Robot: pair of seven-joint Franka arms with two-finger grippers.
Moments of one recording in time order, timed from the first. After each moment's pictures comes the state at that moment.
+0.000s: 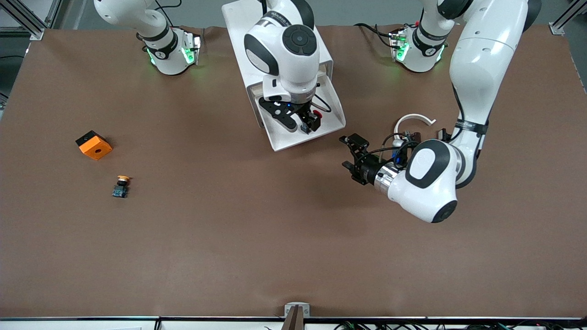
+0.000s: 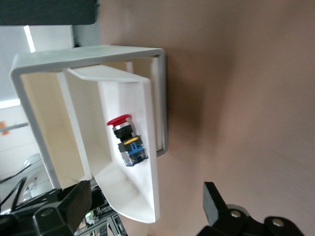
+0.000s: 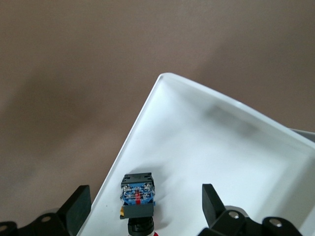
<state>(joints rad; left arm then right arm) -0.19 0.75 -0.18 -1.28 -0.68 1.47 -2.23 0.96 0.49 -0.07 -1.47 0.04 1.93 1.60</state>
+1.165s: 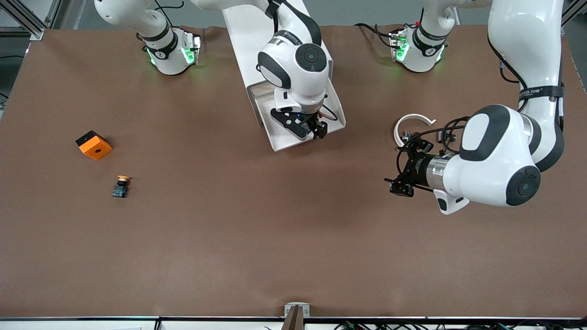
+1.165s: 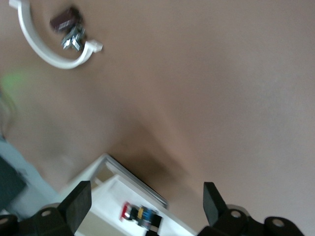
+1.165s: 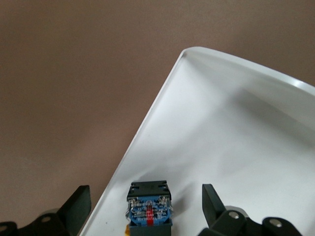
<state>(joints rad) -0.14 0.57 -0.18 -1.23 -0.29 1.47 -1.37 0.98 0.58 -0.07 -1.45 0.04 2.01 1.60</state>
